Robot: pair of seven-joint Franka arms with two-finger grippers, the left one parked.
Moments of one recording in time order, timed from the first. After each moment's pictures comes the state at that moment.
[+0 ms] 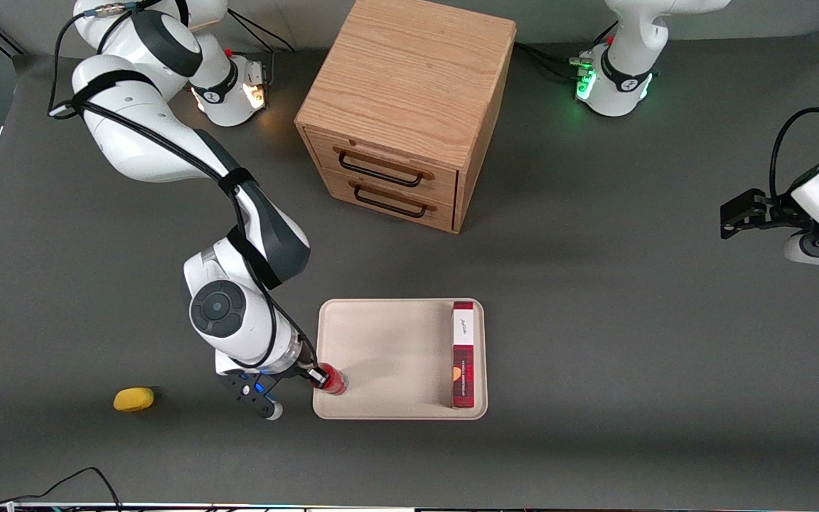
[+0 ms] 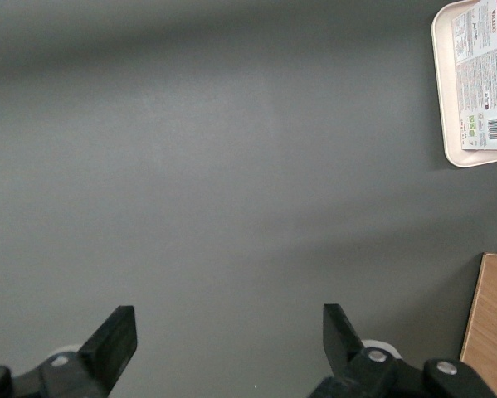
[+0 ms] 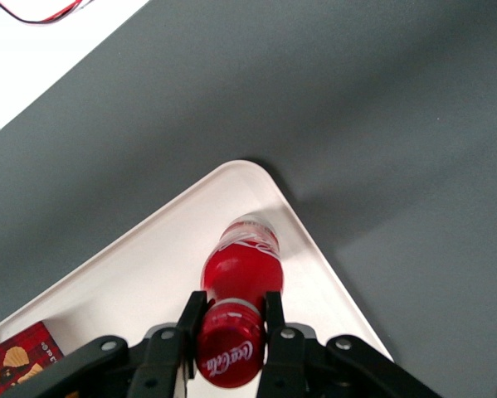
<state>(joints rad) 0.13 0.98 0.49 -0.95 -0.42 1.99 1.17</state>
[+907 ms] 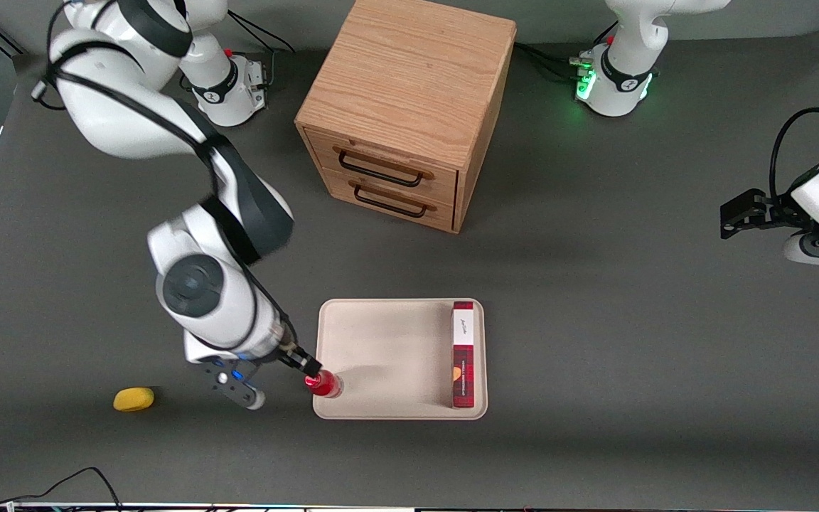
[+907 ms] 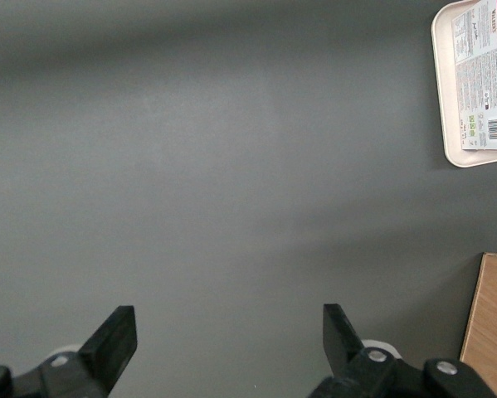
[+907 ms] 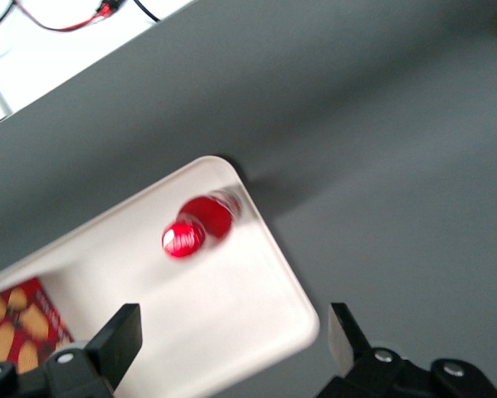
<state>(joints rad) 0.07 0.85 0.65 -0.86 -0.52 1.65 1.05</state>
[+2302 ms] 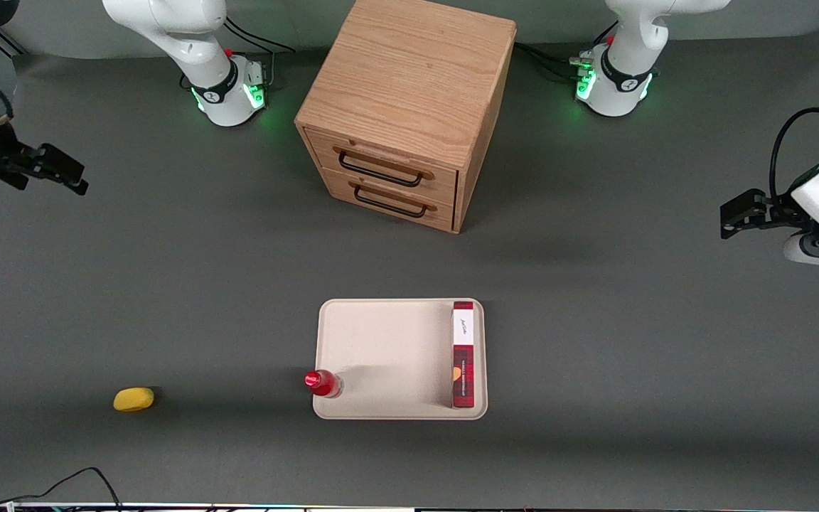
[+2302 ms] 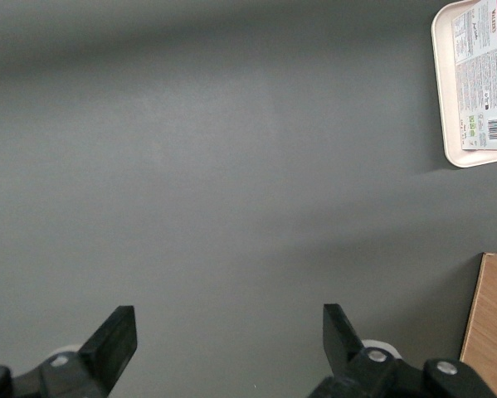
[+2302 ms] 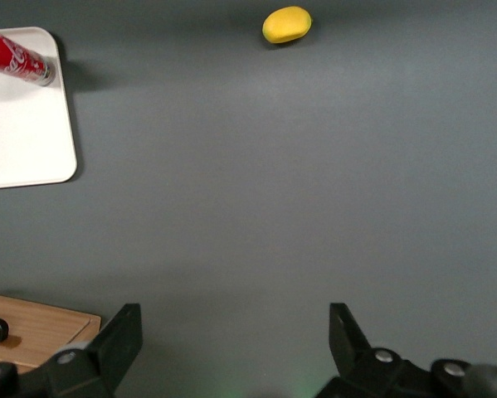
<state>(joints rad) -0.12 -0.17 0.14 -1.75 -0.03 1.59 0.12</state>
